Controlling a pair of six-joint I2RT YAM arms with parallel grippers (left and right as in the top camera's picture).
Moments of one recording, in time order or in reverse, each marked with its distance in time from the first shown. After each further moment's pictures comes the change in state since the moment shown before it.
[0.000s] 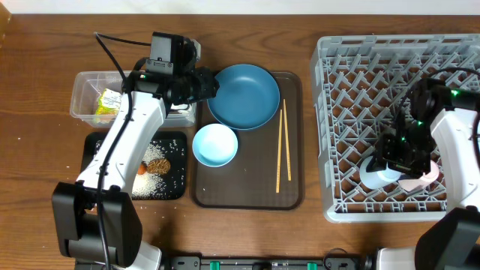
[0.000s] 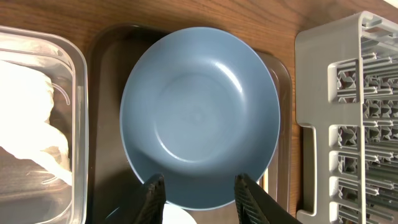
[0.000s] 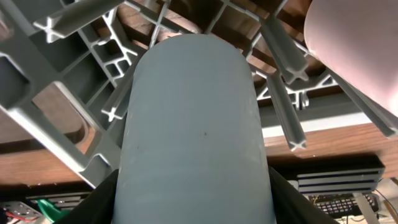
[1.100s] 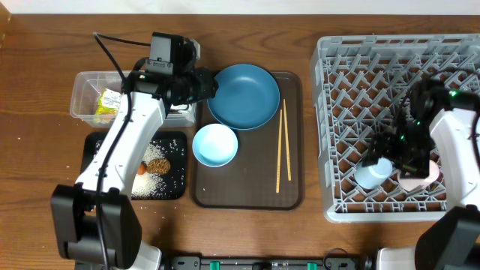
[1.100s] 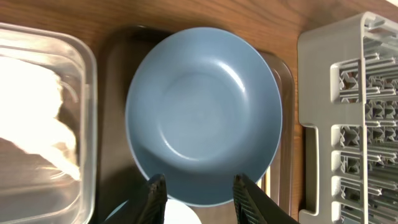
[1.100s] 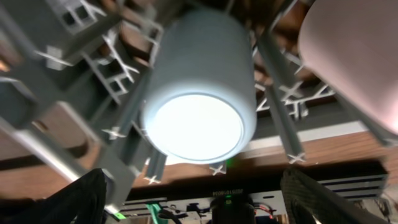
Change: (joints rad) left arm 0.000 -0.022 -0.001 -0.018 -0.021 0.001; right arm 0.000 0.004 0.039 0.018 0.003 0.032
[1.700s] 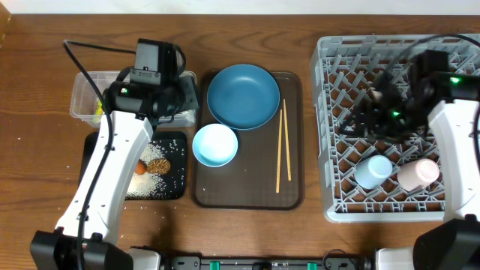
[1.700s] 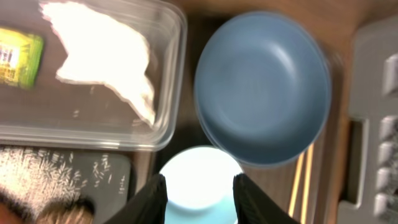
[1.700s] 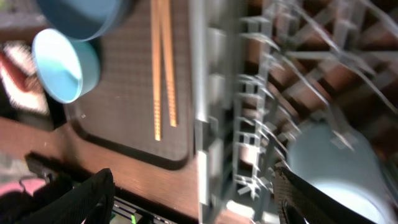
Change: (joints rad) left arm 0.000 -0.153 -0.001 -0.233 -0.206 -0.002; right arm 0.113 0.000 0.135 0.136 -0.372 -0.183
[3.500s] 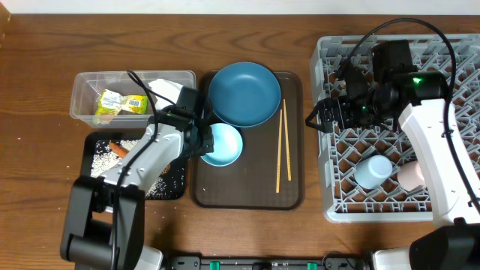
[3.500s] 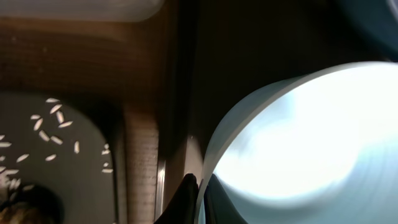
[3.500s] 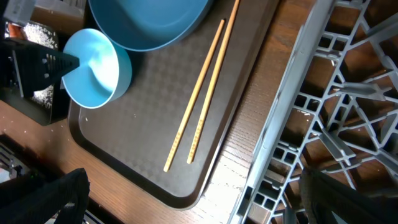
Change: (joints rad) left arm -0.100 0.141 -0.393 0.235 -0.080 0.033; right arm 0.167 0.000 0.002 0.170 0.010 -0.037
